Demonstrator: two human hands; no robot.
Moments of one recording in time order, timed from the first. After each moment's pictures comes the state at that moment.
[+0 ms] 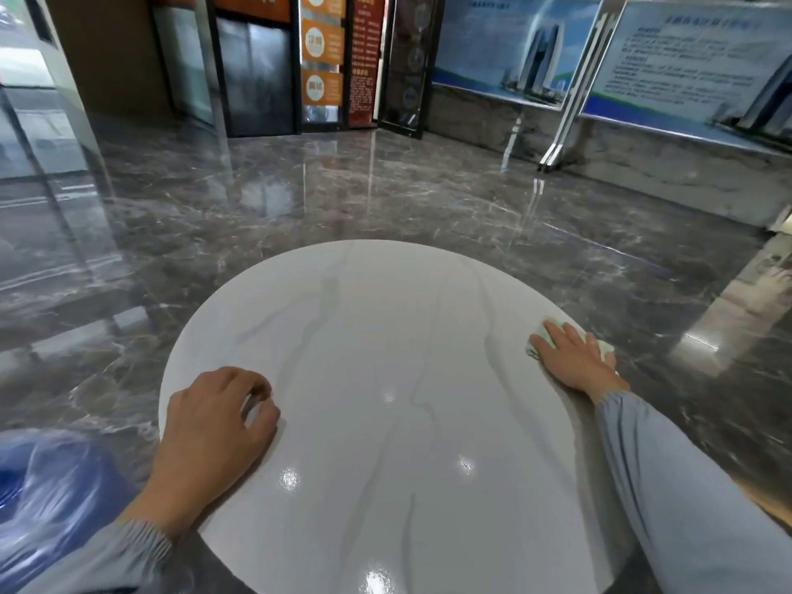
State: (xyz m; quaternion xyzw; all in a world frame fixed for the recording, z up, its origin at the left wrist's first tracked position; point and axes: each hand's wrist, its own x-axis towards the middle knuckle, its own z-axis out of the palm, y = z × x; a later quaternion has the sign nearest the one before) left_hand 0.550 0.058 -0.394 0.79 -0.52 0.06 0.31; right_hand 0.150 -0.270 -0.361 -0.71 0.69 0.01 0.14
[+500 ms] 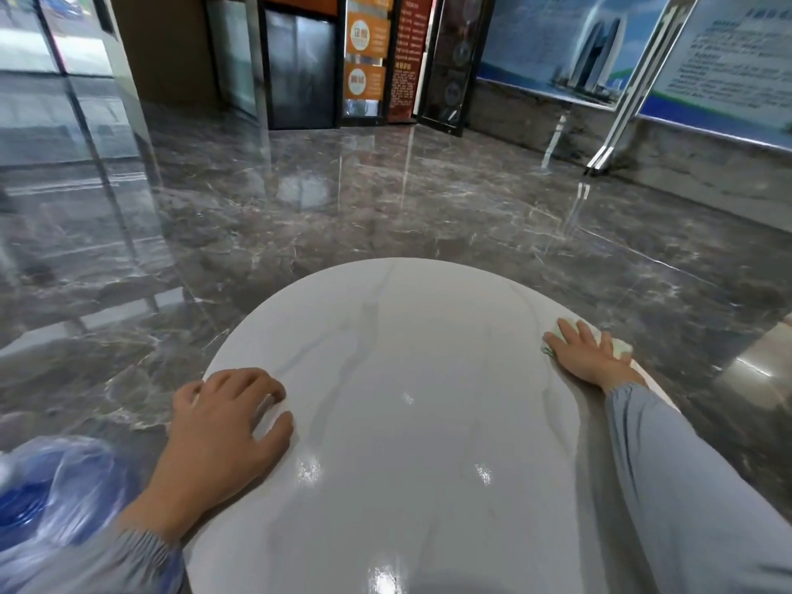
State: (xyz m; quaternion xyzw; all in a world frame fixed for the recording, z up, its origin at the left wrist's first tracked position) left_hand 0.611 0.026 -0.387 0.81 -0.53 0.03 0.26; right_hand 0.237 -0.364 -0.355 -0.72 0.67 0.05 0.16
